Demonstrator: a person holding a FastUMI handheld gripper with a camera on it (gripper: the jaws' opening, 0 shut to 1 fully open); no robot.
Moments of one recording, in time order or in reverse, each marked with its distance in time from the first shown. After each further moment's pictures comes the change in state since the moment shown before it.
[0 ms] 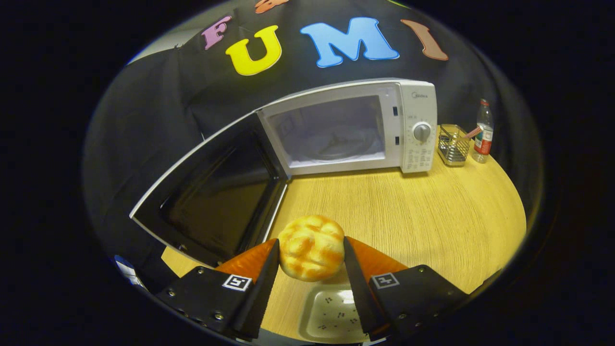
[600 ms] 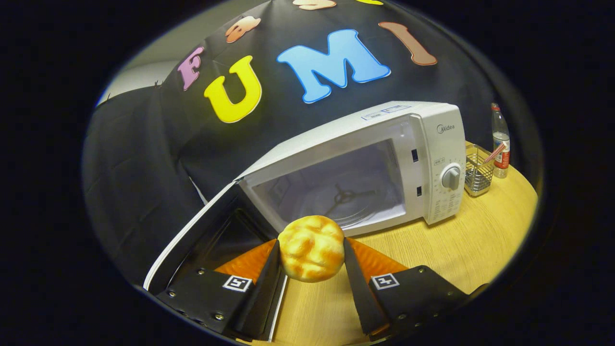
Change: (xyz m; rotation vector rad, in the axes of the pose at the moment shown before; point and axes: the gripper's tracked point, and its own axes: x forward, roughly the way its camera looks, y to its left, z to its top) arm 0.089 -0.010 0.115 0.179 -0.245 0.026
